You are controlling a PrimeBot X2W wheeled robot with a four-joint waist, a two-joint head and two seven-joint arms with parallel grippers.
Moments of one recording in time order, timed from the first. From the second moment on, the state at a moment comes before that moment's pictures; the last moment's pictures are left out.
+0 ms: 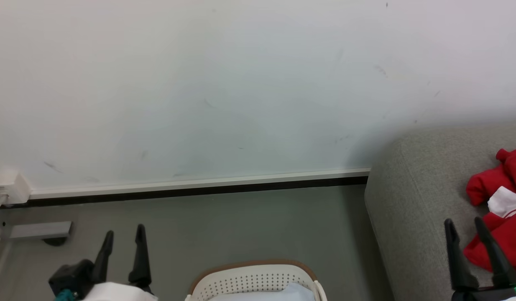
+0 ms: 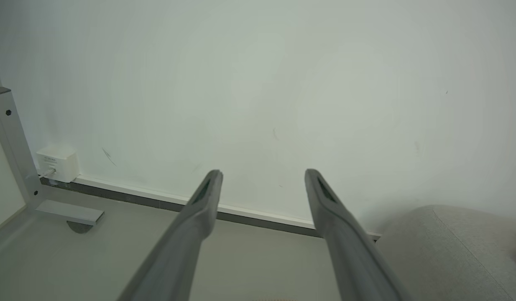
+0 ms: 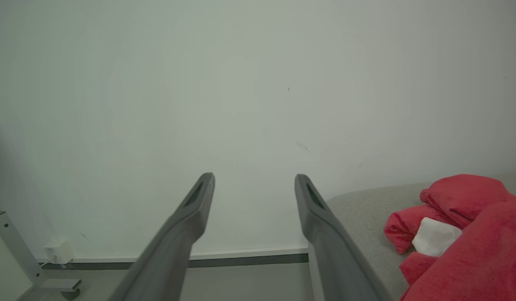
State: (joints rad) left arm -0.09 0.18 -0.13 0.25 -0.47 0.10 -0.26; right arm -0.01 -0.27 0.11 0.10 0.54 0.13 -0.26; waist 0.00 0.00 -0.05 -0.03
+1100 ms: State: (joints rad) left arm -0.06 0.05 0.05 0.30 -0.21 -0.07 -0.26; right arm -0.08 -0.22 0.17 0.19 0.48 0.13 -0.26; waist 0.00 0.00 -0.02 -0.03
